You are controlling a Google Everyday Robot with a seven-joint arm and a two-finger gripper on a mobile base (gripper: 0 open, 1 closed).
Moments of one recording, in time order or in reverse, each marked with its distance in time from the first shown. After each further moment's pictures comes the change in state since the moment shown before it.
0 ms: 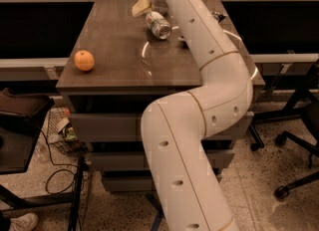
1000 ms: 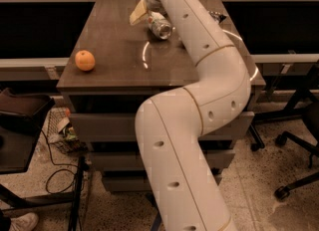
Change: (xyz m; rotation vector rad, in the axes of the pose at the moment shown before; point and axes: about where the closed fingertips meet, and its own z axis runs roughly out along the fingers) arm 0.030 0.015 -0.005 0.016 0.148 -0.017
